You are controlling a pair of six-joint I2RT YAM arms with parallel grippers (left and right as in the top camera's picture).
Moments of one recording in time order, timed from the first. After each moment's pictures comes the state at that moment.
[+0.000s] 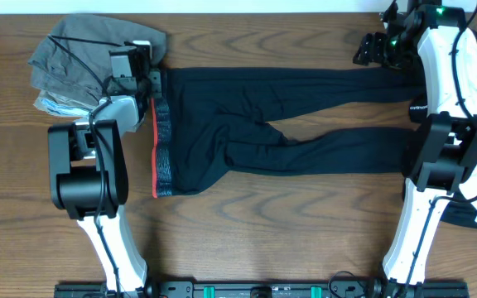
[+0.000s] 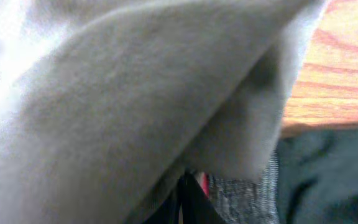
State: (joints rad) left arm 0.07 2.15 1.30 0.11 0.02 0.07; right arm -0.11 2.40 2.30 -1.18 -0.28 0.05
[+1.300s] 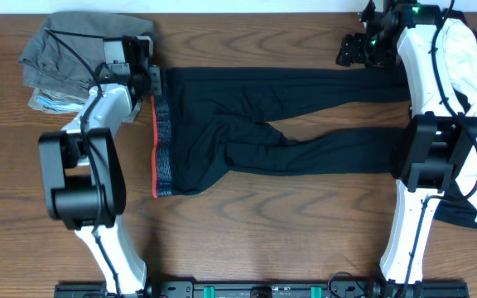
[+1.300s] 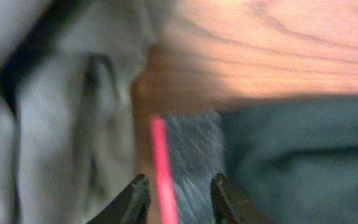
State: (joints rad) left arm 0.06 2.06 1.41 -0.27 0.15 0.02; right arm -0.03 2.40 2.30 -1.16 -0.24 0.05
